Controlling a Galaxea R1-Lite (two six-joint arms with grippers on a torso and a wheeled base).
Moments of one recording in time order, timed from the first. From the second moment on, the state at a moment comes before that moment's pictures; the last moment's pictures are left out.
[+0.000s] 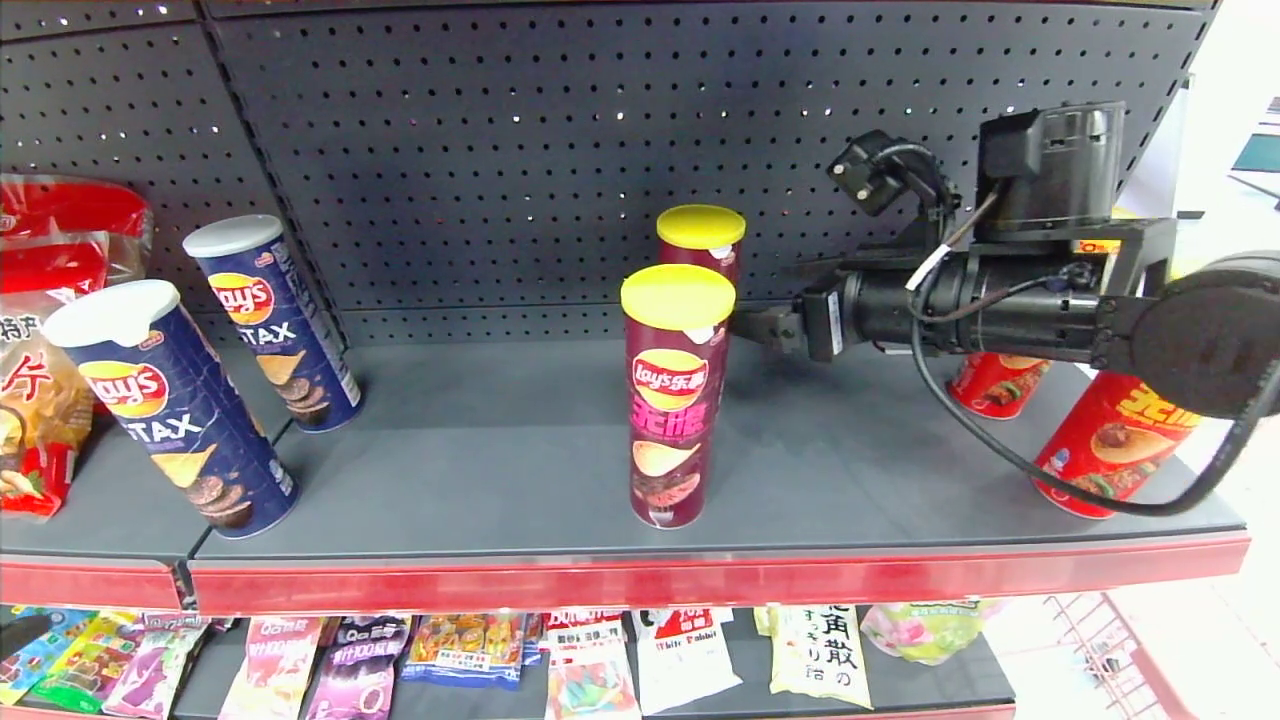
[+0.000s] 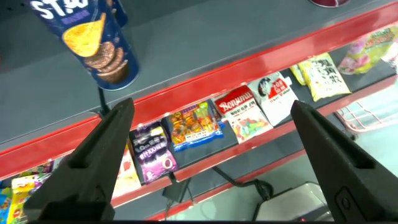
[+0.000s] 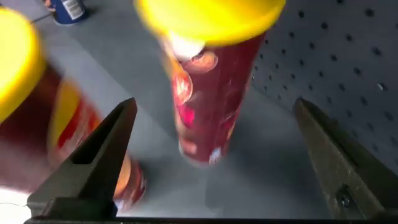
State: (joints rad) left arm -0.62 0.55 -0.41 0.18 0.26 0.03; right arm 0.49 1.75 -1.25 -0.23 0.23 -0.18
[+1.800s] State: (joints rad) left arm -0.61 1.54 -0.64 -0.43 0.19 -0.08; right arm 0.31 0.43 -0.48 0.19 -0.01 -0.05
